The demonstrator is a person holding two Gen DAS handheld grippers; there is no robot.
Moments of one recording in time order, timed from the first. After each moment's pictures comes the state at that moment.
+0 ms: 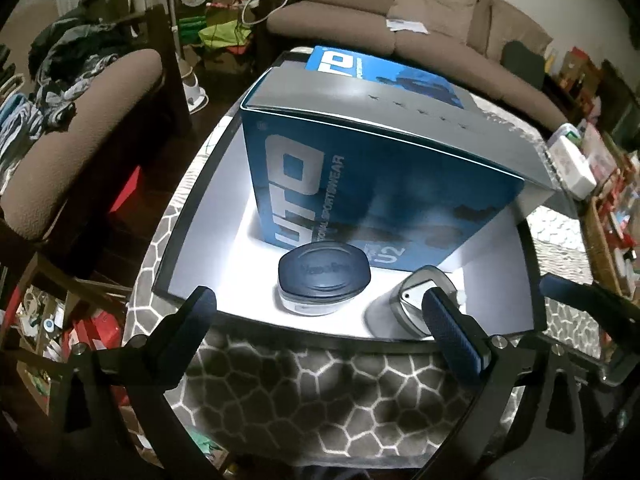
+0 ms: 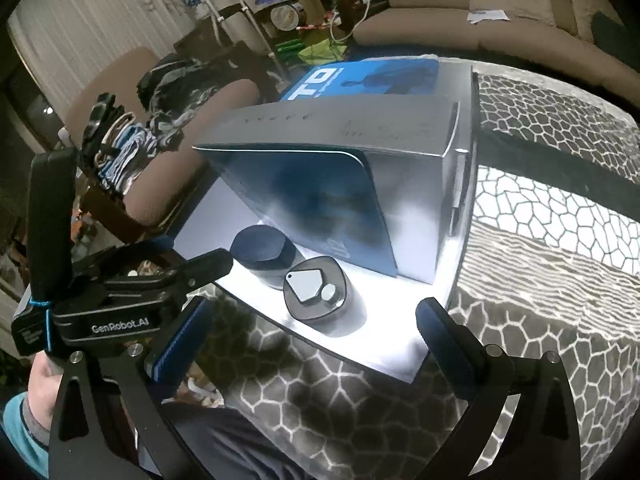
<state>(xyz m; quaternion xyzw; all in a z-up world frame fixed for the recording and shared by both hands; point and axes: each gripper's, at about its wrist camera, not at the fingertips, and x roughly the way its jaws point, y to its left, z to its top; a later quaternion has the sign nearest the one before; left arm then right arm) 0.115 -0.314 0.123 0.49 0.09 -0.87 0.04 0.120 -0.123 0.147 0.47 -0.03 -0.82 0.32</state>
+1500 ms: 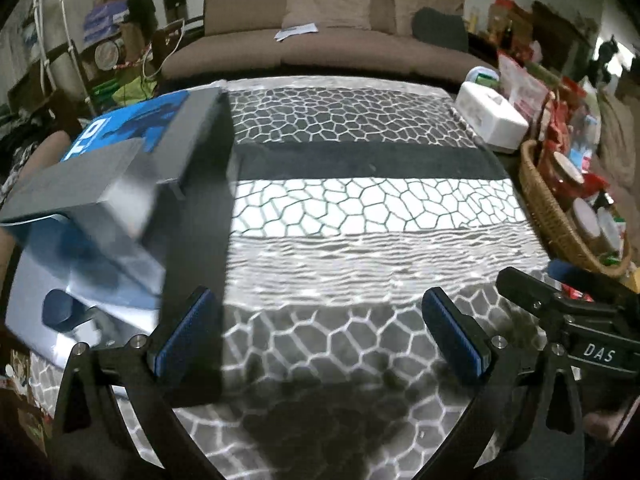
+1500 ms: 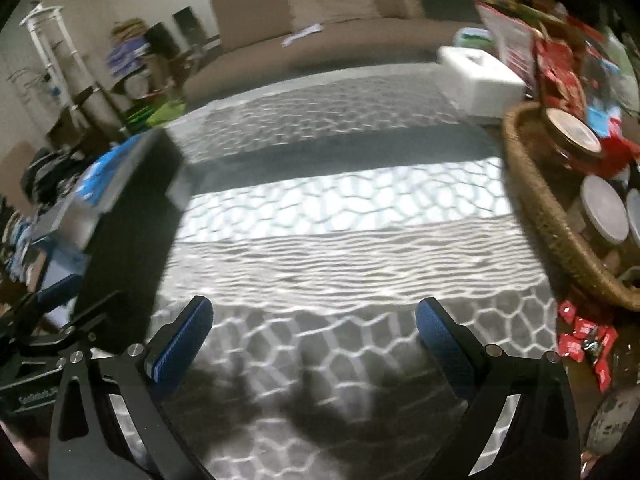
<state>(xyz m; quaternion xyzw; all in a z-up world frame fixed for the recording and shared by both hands) 0.070 -0.017 0.112 0.45 -0.01 -0.89 -0.04 0.086 0.180 0.111 0.46 -0.09 -0.88 0.07</state>
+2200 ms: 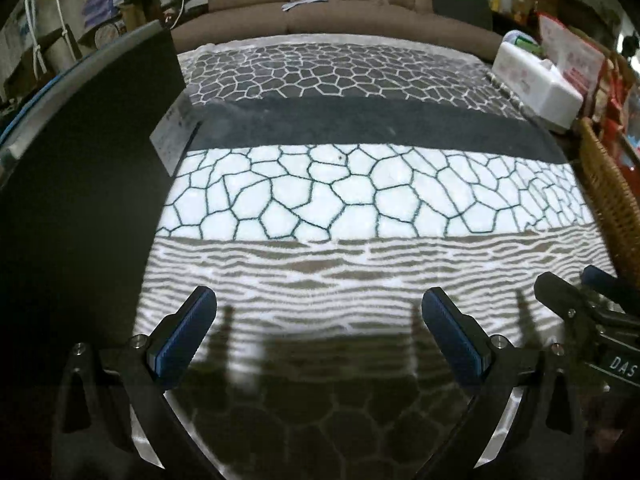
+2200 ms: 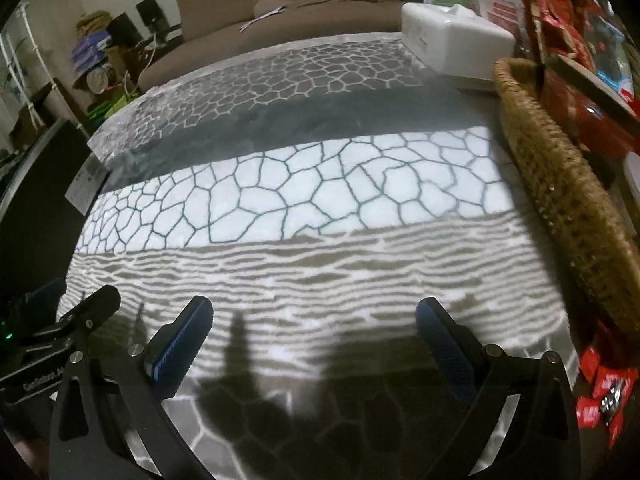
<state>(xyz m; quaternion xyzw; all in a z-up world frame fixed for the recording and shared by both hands) -0.004 0.011 0.007 0.48 -0.01 -0.88 -0.01 0.021 0.217 0.026 0.47 -0.07 -0.88 0.04</state>
